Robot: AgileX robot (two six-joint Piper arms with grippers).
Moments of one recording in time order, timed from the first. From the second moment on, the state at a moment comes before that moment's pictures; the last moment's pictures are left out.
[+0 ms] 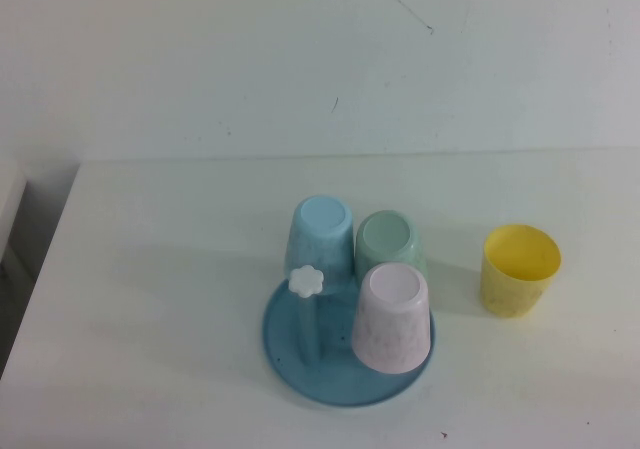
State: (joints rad) right arm -0.07 -0.01 0.03 -0.07 0.42 -0.11; left arm -0.01 -0.01 0.02 -0.18 0.37 0.05
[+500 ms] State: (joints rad) right arm -0.07 -0.01 0.03 -0.08 0.17 -0.11; left arm -0.01 -0.01 0.03 -0.18 0.07 0.03
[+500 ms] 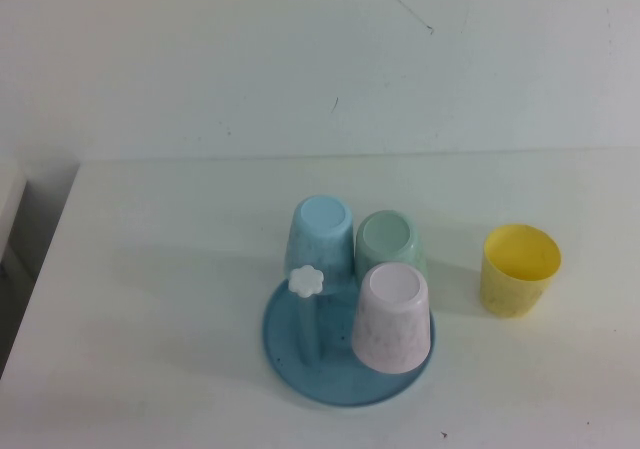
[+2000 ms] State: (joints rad) right arm -0.07 0.25 -0.32 0.29 0.63 -0.52; left arm -0.01 0.67 -0.80 -0.47 0.77 0.28
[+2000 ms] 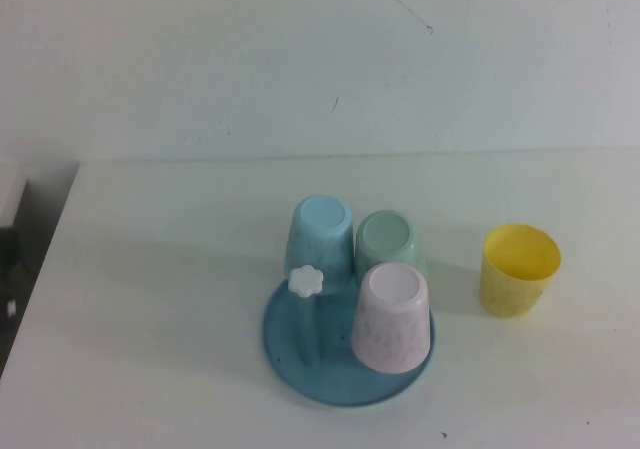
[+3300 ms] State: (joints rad) right arm -0.07 0.30 -0.32 0.33 0.63 -0.59; left arm -0.47 1.83 -1.74 -0.26 1.15 0.34
